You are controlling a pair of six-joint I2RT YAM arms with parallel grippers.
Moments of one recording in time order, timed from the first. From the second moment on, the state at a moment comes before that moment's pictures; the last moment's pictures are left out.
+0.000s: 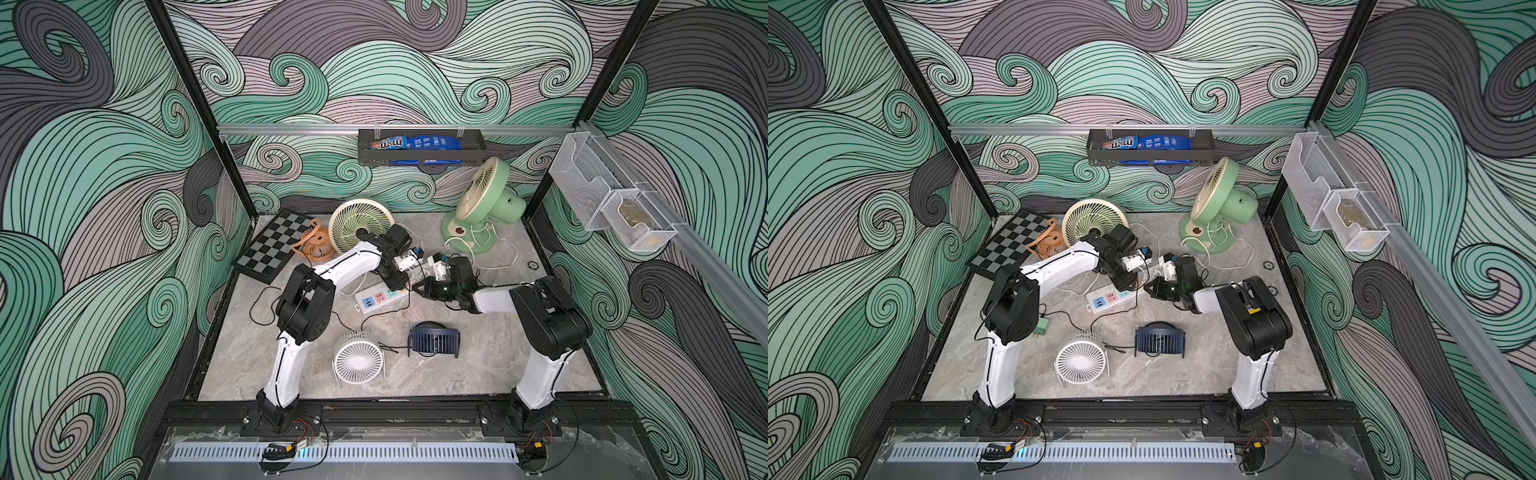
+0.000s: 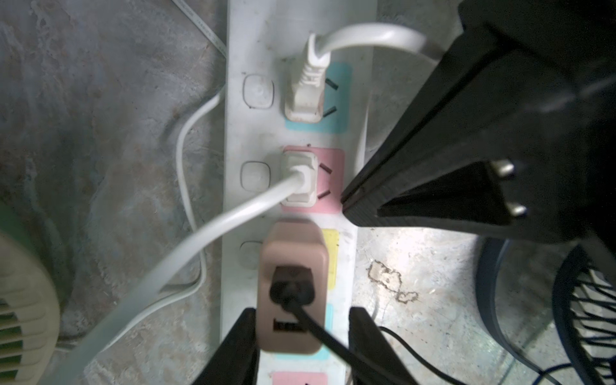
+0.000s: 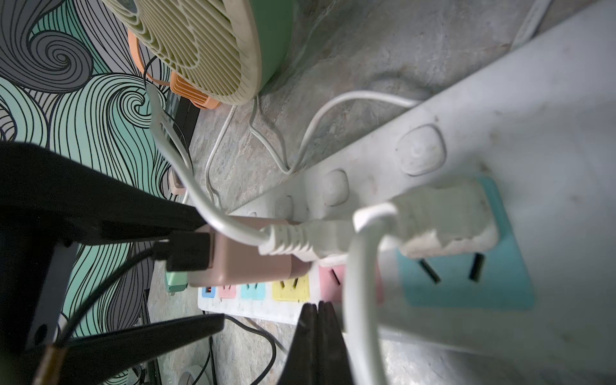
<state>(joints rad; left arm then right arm) -0.64 2.13 1.77 -0.87 0.14 0.37 0.35 1.85 0.81 0.41 -0.56 0.61</state>
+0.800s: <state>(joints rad) -0.67 2.10 1.71 -0.80 0.06 0.37 0.37 1.87 0.81 0.44 -0.54 0.64</state>
